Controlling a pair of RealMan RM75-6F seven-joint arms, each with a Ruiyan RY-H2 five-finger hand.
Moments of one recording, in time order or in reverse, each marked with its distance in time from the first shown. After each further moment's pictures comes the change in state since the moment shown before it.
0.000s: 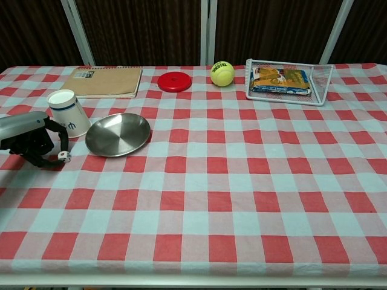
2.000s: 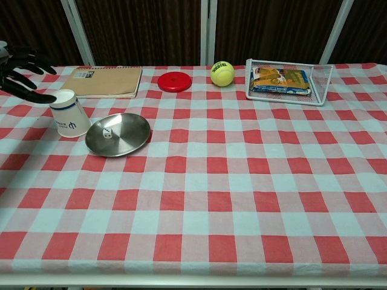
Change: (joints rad) left arm -0.007 0.058 -0.132 -0.046 -0.067 0.152 -0.341; right arm -0.019 -0.004 -0.006 0.016 -0.006 0.020 0.018
